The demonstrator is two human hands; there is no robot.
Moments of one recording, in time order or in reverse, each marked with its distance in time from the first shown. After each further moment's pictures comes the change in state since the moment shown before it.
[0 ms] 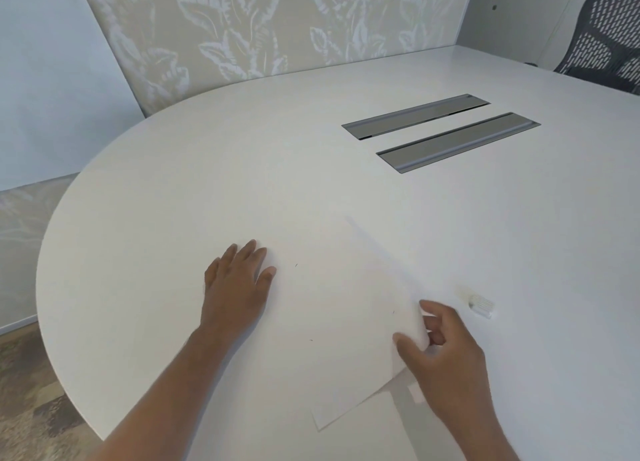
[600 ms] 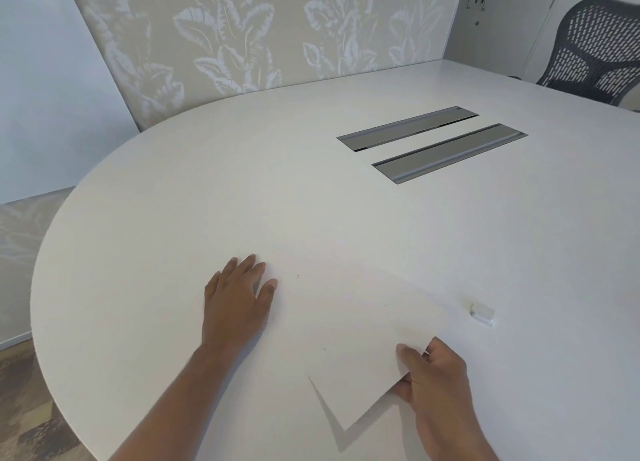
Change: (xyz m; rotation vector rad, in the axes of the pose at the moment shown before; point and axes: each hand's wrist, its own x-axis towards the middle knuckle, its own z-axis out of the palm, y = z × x) left_hand 0.003 -0.006 0.004 -0.052 0.037 0.003; right_hand -0.008 0.002 0.031 0.718 -0.056 0.330
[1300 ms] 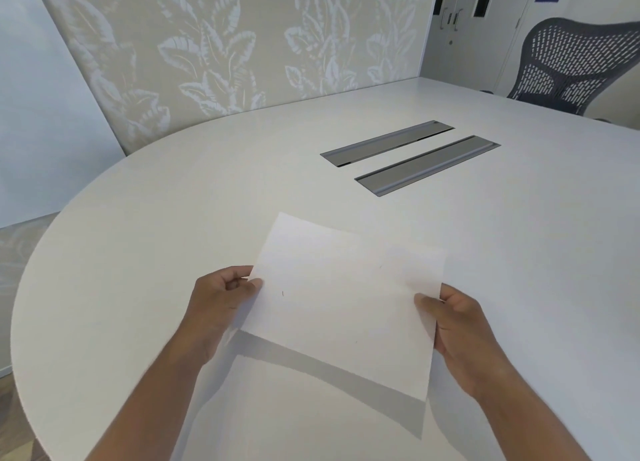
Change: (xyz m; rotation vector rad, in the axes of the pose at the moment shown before) left_hand 0.004 0.037 -0.059 -1.025 -0.142 -0.279; right_hand 0.044 -0.075 -0.031 -0.140 -0.147 -0.135
